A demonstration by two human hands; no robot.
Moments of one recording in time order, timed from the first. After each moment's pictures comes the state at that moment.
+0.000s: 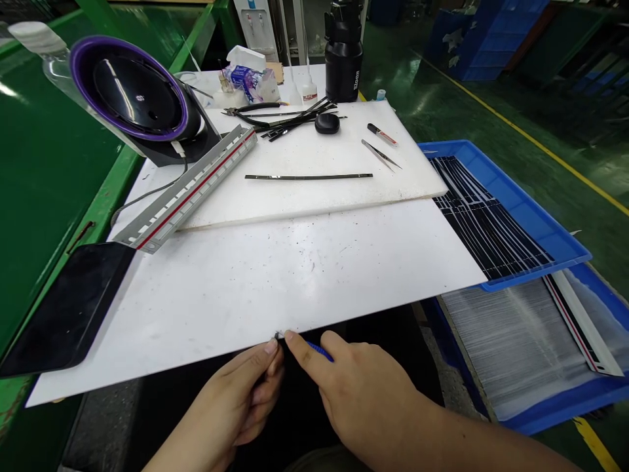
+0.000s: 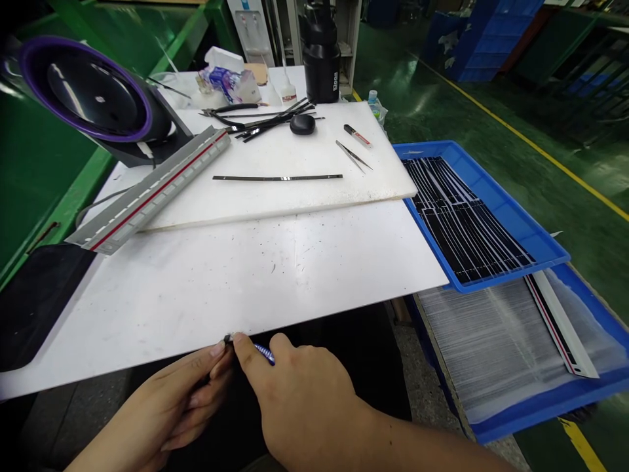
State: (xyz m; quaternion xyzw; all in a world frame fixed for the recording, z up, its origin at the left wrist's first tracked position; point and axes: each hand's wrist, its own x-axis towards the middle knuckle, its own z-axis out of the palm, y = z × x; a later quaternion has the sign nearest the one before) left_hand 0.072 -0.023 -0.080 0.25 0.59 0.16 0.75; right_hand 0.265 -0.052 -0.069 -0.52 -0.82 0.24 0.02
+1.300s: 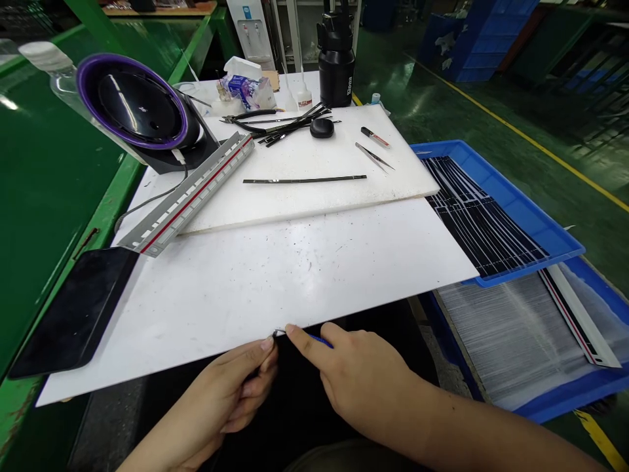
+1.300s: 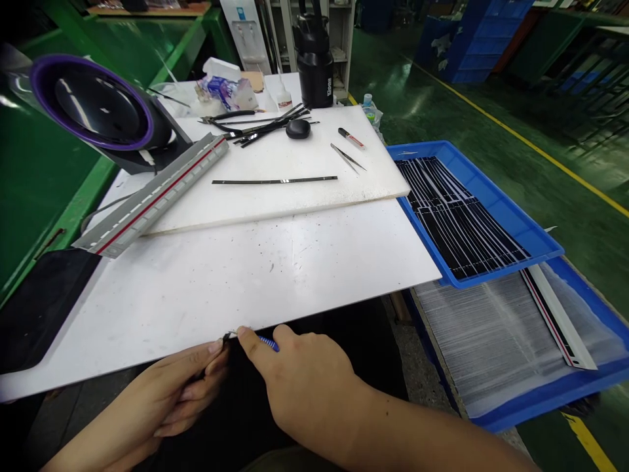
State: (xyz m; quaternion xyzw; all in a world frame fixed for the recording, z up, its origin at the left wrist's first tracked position) left_hand 0.059 -0.013 -0.080 0.28 0.58 0.12 0.76; right_hand 0.272 -0.051 -0.076 -0.52 -0.82 0.21 0.05
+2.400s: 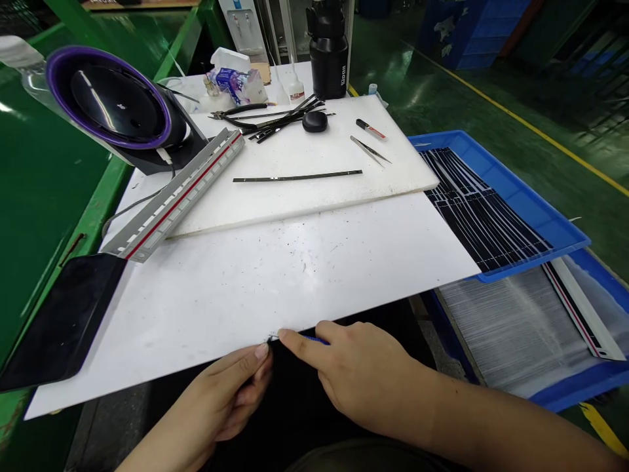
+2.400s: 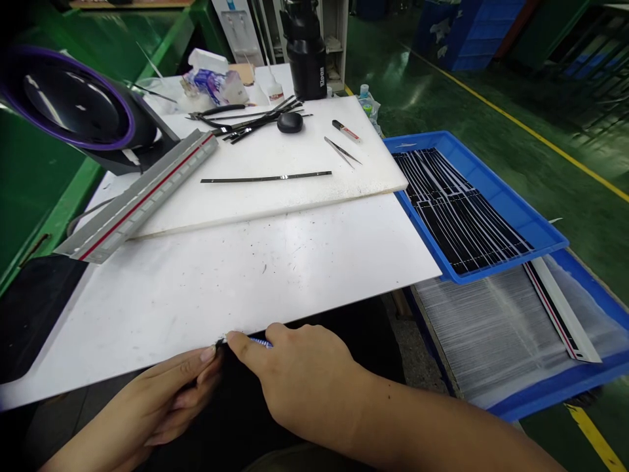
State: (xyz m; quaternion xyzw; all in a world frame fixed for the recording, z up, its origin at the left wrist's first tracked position) left_hand 0.060 -0.011 -0.077 0.31 0.59 0.09 0.74; right_hand 0.285 -0.037 -0.067 -0.48 -0.84 0.26 0.05
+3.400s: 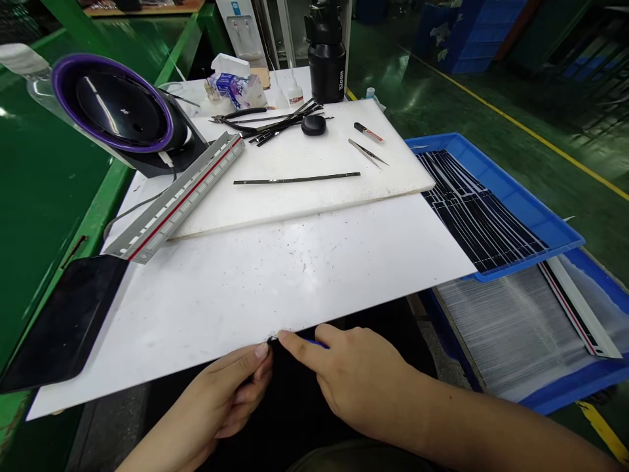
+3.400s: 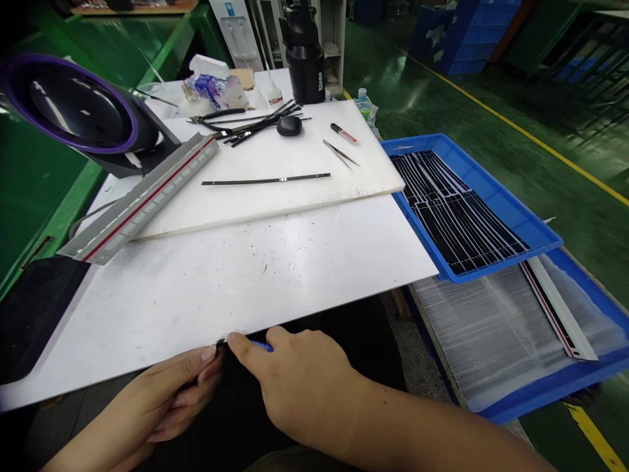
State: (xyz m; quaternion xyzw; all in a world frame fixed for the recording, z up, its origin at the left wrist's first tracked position) left_hand 0.055 -0.012 -0.082 0.31 0.58 0.10 0.74; right_hand 0.281 -0.045 -0.073 -0.50 -0.83 0.25 0.07
